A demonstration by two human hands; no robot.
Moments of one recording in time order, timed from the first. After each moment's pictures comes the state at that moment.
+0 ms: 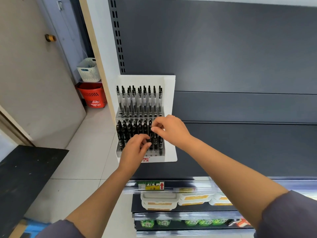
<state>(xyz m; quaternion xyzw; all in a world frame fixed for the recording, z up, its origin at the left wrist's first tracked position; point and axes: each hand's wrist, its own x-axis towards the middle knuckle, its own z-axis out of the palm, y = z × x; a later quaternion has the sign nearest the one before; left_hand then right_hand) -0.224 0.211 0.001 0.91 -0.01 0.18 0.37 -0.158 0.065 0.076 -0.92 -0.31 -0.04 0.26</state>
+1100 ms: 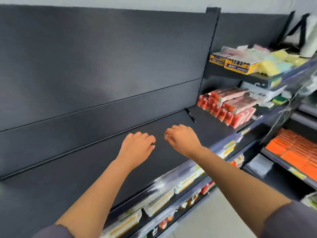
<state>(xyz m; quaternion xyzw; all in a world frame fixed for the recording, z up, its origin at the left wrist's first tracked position) -0.078 -0.319 0.044 0.92 -0.38 0.12 0.03 -0.121 -0.505 0.052 -0.99 -0.03 -0.11 0.02</state>
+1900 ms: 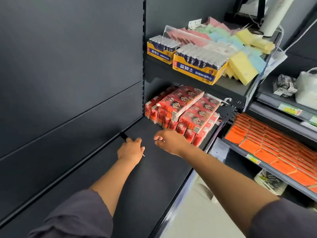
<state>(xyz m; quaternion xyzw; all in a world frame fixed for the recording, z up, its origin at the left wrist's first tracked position) 0.130 -0.666 -0.059 0.94 -0.28 -0.16 0.07 0.038 -0.797 0.003 -0.97 0.15 0.09 0.19</state>
